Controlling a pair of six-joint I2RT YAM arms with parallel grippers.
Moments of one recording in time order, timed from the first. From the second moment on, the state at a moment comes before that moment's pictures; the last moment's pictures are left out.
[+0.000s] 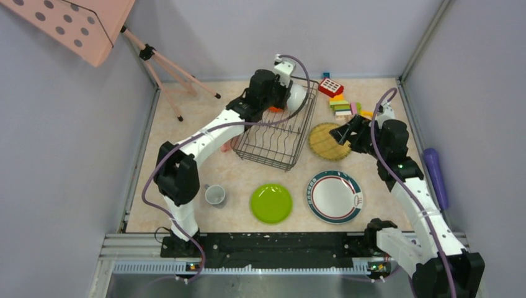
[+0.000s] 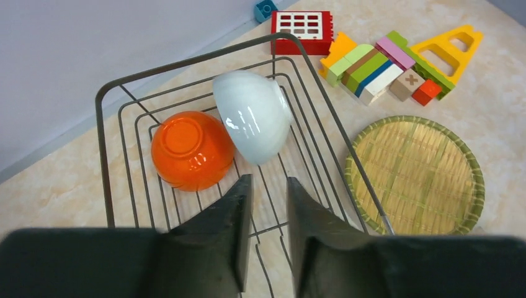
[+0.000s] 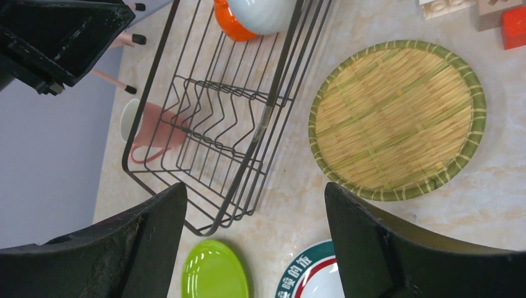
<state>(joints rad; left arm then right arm) -0.65 1.85 1.65 -0.11 -0.06 0.08 0.12 0.88 0.74 -0.20 -0.29 0.58</state>
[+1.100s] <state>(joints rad) -0.49 2.10 1.76 -0.13 0.17 -0.73 0.12 0.93 0.74 -0.17 -0.34 0.58</state>
